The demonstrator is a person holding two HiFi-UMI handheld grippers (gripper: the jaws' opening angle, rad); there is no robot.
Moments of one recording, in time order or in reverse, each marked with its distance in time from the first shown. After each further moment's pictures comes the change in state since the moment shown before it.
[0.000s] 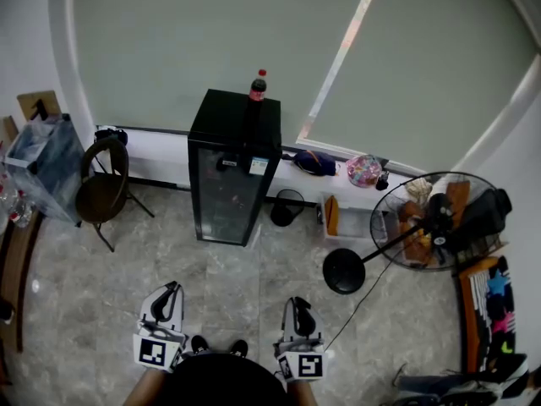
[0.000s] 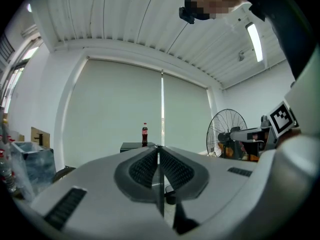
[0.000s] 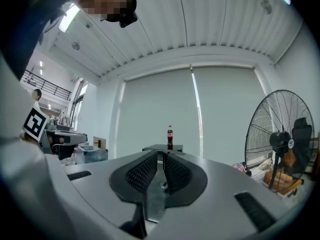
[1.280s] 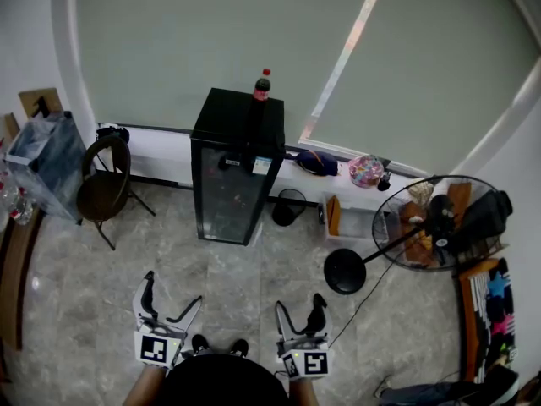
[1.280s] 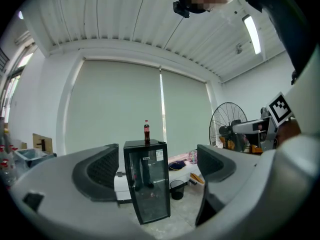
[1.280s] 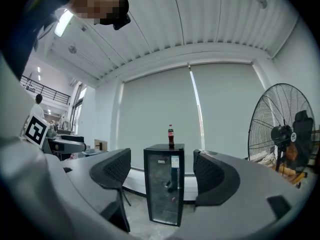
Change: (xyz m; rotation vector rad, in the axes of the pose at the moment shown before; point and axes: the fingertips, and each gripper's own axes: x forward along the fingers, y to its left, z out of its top) left arm 0.003 0.010 -0.009 0.046 0.041 0.012; right arm 0.006 -0.001 -0.003 0.072 0.022 0.011
